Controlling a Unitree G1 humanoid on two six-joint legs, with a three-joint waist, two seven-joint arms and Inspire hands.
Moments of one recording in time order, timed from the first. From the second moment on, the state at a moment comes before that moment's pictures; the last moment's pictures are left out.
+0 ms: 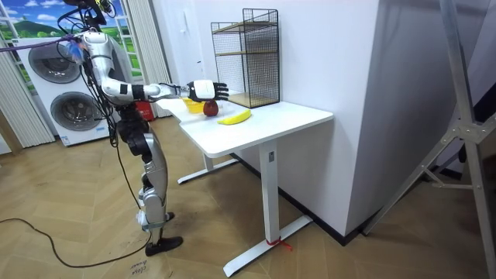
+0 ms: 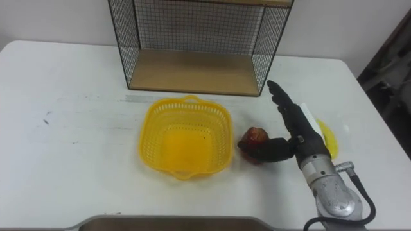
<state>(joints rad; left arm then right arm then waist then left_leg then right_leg) 0.28 0.23 0.09 1.08 0.32 0.04 -0.03 0.12 -0.40 -0.02 0.13 0.00 -0.08 0.12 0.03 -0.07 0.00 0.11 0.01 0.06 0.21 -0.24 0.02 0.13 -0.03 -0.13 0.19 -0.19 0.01</state>
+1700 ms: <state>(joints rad) 0.26 0.26 0.07 1.08 0.37 0.06 -0.06 0.12 -0.39 -0.02 0.24 -0.09 -0.05 0.18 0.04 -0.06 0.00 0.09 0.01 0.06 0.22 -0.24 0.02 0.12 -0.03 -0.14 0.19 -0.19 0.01</state>
